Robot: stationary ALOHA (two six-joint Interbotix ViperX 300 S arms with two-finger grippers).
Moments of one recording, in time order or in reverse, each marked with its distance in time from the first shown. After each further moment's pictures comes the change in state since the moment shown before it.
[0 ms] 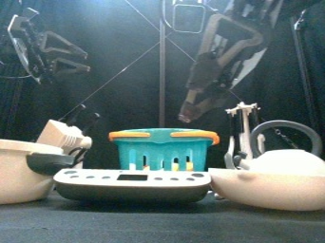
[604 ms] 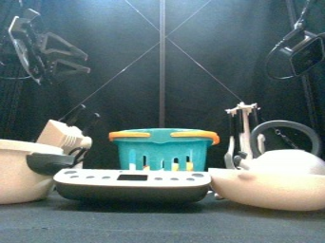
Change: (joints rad) left arm -0.003 0.003 0.000 -0.002 0.011 -0.003; right arm 0.311 -0.150 0.212 -0.316 0.287 0.965
